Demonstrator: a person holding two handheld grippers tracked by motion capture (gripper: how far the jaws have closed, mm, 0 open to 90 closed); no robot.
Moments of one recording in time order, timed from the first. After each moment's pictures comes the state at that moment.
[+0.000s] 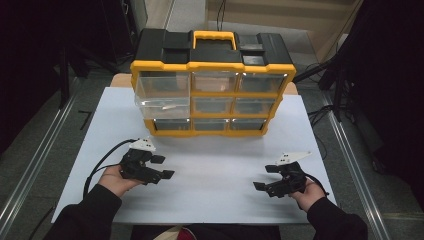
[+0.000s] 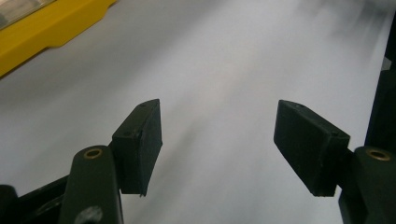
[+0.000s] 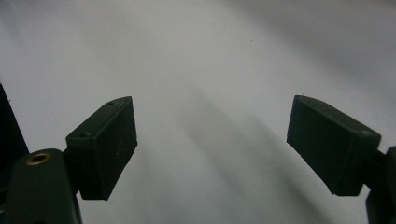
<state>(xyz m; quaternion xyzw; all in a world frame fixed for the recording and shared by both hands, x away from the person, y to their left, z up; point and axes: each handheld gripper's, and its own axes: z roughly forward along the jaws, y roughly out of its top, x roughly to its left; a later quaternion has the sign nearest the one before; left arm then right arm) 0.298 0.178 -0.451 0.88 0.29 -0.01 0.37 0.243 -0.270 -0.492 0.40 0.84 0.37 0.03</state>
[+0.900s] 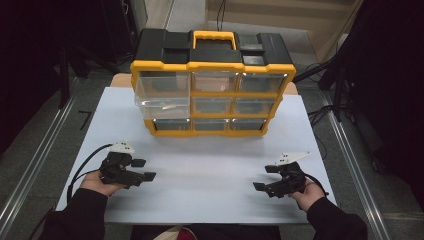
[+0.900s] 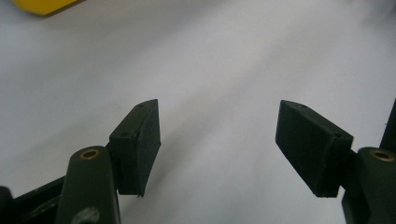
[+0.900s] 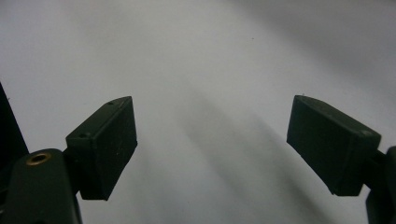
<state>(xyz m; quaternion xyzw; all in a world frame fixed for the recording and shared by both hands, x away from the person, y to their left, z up) 0.292 0.226 -0.460 0.87 0.34 0.00 0.35 0.243 -0.269 -0.493 0.40 0.84 0.36 0.03</state>
